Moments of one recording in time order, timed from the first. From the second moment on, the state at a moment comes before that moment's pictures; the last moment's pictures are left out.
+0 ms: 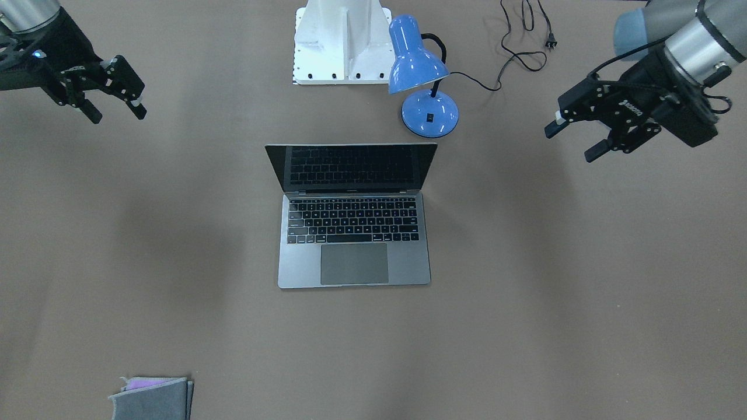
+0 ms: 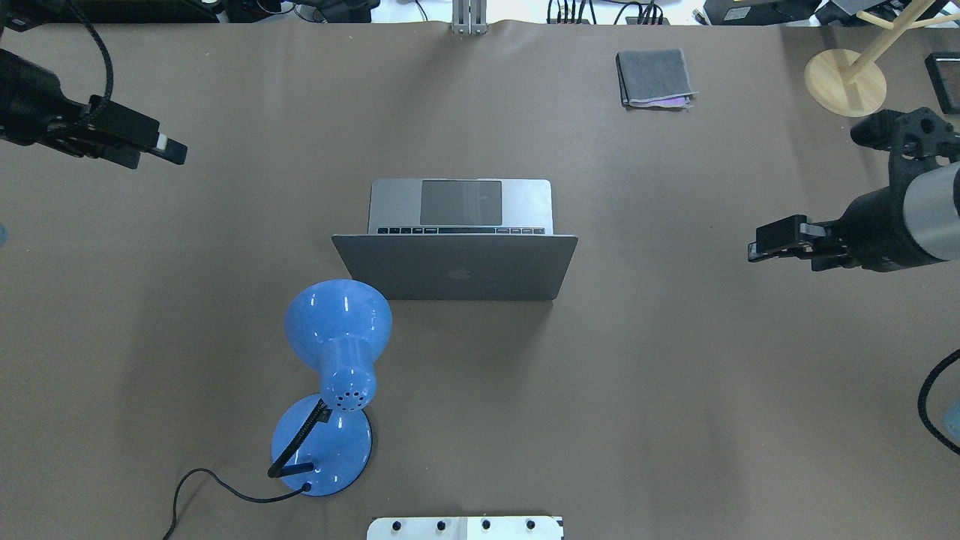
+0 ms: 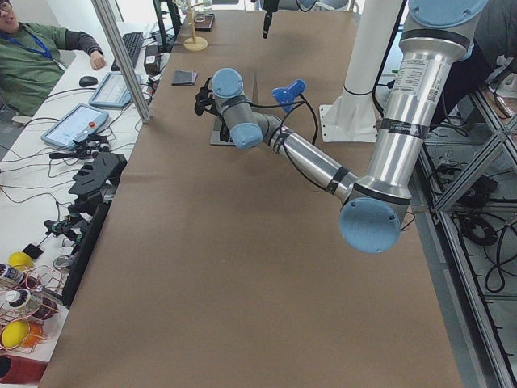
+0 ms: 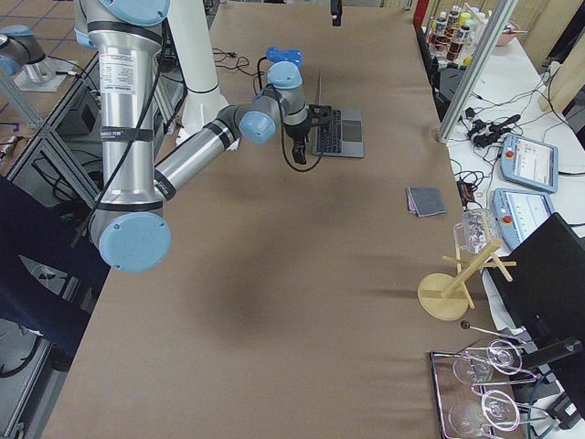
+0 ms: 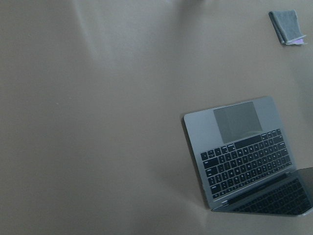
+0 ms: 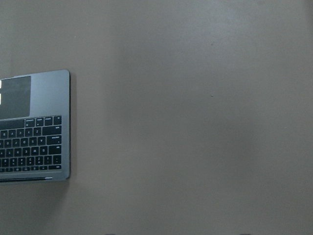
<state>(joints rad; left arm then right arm) -1.09 -1.83 -1.90 -2.08 -2.50 -0.95 0.83 -1.55 2.30 -1.46 2.05 1.15</state>
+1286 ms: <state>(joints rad) -0.83 -2.01 -2.01 -1.74 -2.29 -1.10 0.54 -1.13 2.31 -1.89 1.87 1.41</state>
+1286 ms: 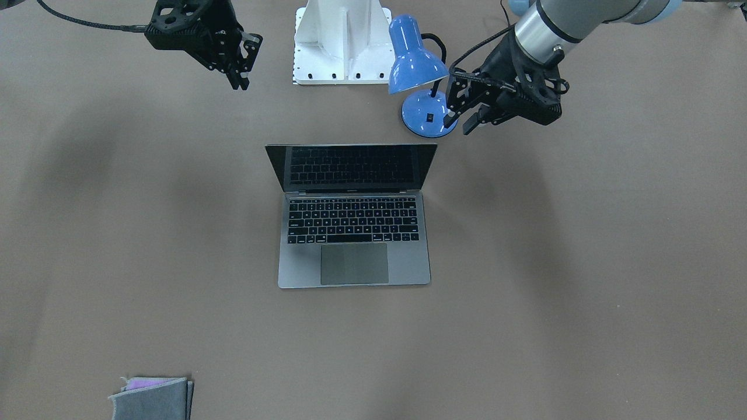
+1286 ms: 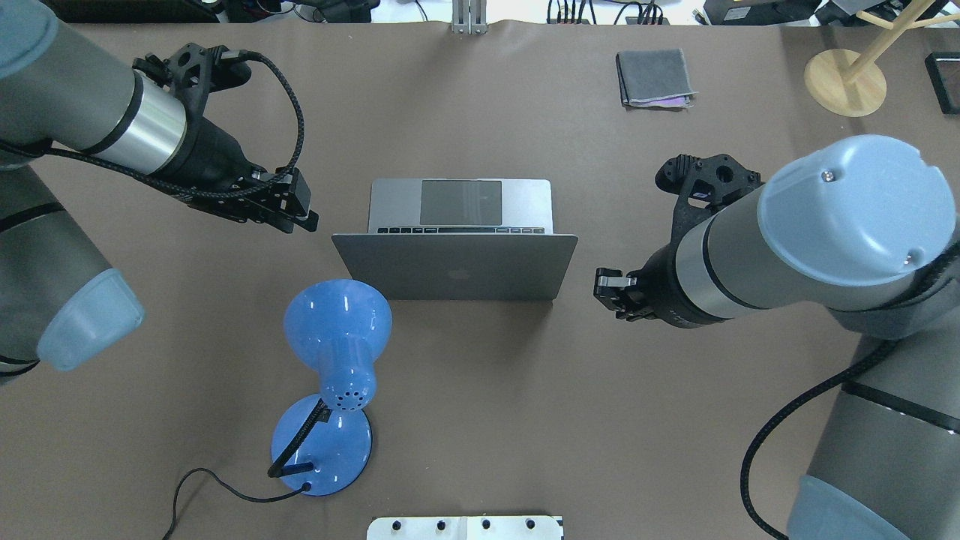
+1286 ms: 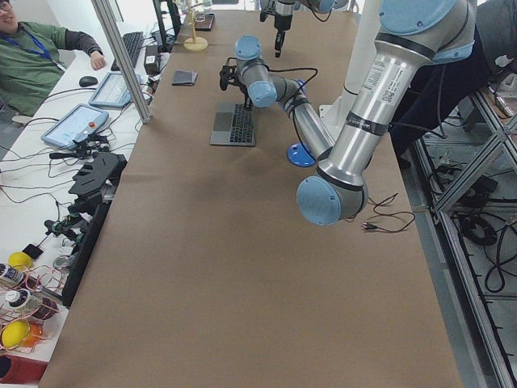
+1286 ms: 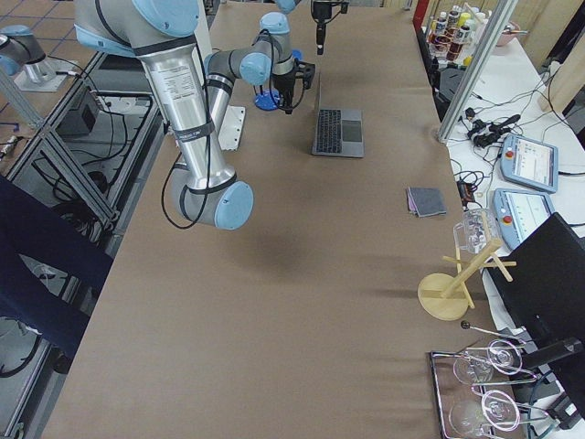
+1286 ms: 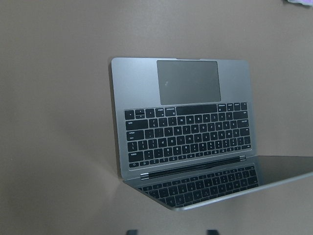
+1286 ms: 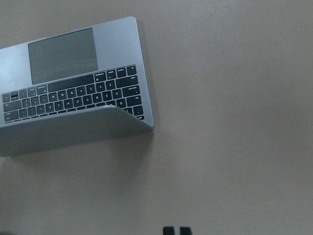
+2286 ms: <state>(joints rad) -0.76 -2.04 -1.98 -1.74 -2.29 -1.19 0.54 -0.99 2.14 -1.87 1.85 1.51</state>
